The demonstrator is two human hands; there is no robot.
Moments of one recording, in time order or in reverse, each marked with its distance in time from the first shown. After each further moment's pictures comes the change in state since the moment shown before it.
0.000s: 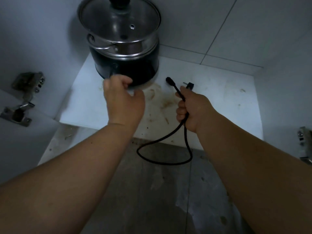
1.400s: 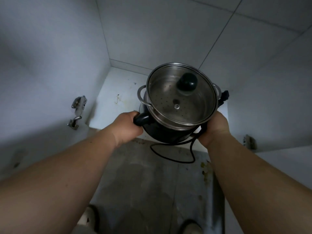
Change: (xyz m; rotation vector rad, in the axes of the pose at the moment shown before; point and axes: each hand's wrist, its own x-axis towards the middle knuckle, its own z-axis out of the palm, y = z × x) left_hand 0.001 0.082 -0.115 0.125 -0.847 -0.373; right_hand -0.148 -0.071 -0.023 0.228 0.261 -0.045
